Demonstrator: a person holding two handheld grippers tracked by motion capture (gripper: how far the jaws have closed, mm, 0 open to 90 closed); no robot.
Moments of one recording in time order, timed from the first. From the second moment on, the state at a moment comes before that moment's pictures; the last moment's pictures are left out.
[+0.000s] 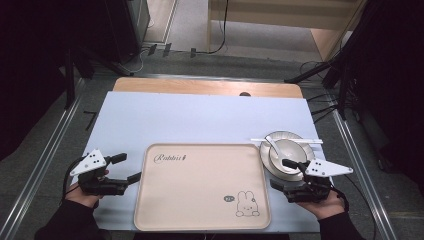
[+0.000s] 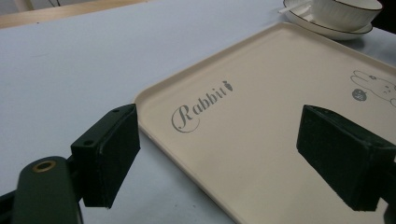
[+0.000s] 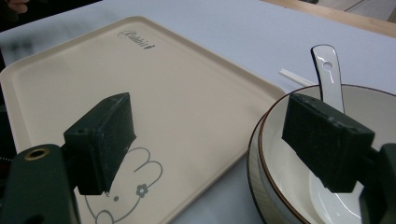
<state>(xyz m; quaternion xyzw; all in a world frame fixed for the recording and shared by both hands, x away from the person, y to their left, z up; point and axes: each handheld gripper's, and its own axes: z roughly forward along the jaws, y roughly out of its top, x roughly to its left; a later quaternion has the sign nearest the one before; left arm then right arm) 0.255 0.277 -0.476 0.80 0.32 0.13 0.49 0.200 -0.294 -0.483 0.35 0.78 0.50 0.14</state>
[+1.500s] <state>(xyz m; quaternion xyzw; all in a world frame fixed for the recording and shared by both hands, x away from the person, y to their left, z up) 0.253 0.281 -0.474 0.78 0.31 0.15 0.52 0.202 -0.296 -0.479 0.36 0.78 0.49 0.12</state>
